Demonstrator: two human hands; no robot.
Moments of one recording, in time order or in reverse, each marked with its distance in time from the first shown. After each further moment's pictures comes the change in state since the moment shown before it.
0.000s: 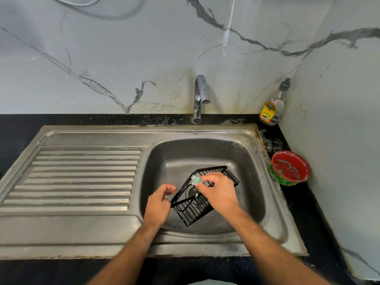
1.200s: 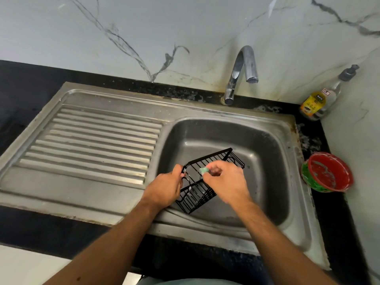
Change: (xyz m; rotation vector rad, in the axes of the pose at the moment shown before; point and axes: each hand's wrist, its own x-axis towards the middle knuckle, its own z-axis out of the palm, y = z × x) left_hand -0.001 0.000 -0.037 0.614 -0.195 0.155; right_hand 0.003 -0.029 0.027 -0.139 -0.109 -0.037
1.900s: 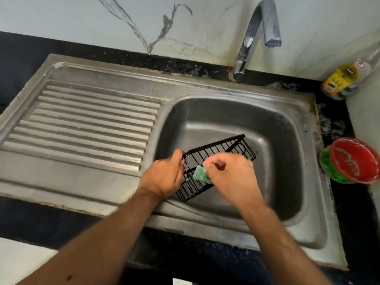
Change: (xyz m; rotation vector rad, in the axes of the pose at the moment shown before) left_hand 0.002 -0.004 0.009 -0.010 0.171 0.167; right_hand -0.014 -0.007 -0.001 -0.057 -0.089 -0.019
